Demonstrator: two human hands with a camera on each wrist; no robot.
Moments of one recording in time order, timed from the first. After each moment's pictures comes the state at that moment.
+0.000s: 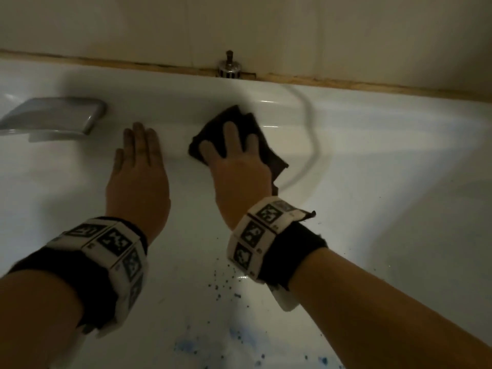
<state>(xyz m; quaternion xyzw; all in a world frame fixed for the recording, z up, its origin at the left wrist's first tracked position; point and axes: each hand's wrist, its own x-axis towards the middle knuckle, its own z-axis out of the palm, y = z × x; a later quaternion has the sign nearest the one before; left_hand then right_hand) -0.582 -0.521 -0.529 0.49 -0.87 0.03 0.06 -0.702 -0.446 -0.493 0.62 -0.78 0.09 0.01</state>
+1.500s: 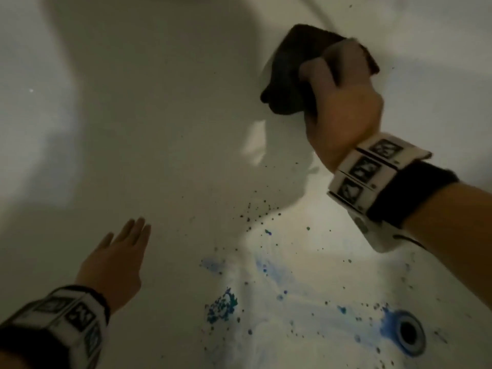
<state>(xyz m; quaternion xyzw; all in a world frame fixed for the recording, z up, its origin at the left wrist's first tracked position) -0.401 -0.412 -0.690 0.47 -0.80 -0.15 -0.35 -0.692 -0.428 -0.559 0.66 -0.70 0.16 0.22</state>
